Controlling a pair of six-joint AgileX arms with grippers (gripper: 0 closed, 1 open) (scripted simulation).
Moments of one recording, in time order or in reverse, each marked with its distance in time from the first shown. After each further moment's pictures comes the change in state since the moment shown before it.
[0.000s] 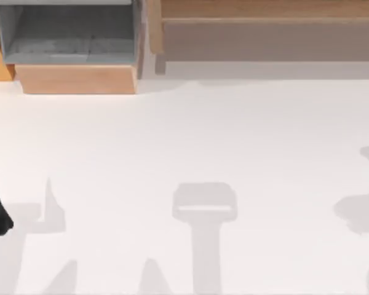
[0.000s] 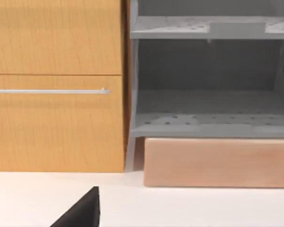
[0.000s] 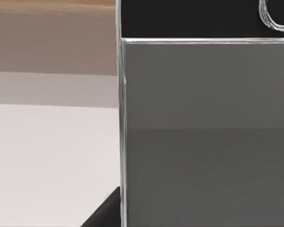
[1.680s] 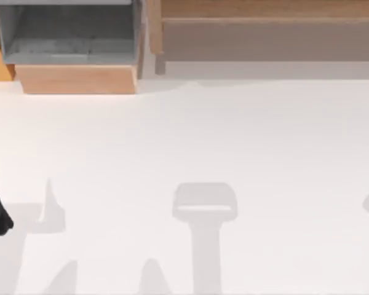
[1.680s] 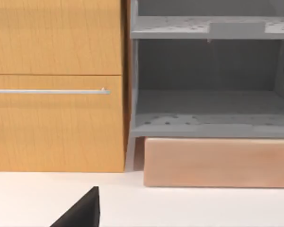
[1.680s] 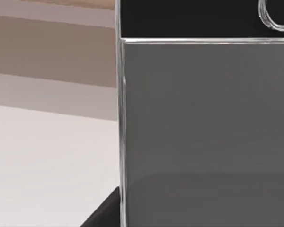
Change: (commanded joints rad) left arm 0.000 0.000 0.000 0.000 0.000 0.000; right arm -0.008 0.121 -0.104 0.291 -0.141 -0.030
